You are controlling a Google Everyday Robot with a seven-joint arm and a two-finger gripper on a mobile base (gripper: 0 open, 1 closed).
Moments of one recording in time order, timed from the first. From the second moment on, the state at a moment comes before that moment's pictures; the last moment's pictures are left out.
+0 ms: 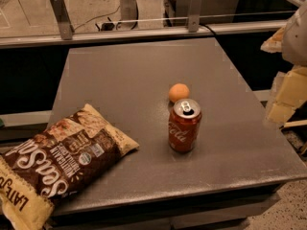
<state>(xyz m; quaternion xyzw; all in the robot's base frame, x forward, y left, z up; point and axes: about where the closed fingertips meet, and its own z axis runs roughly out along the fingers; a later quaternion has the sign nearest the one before) 0.438 -0.217 0.976 -0.60 0.78 -0.03 0.16</state>
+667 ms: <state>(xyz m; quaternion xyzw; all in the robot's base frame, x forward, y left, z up) 0.440 -0.209 0.971 -0.60 0.78 -0.01 0.20</state>
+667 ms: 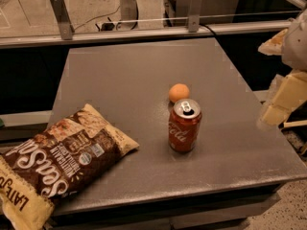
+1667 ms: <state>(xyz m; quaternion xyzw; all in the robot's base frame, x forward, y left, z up) 0.475 -0.156 0.881 -0.56 0.68 0.16 0.45</state>
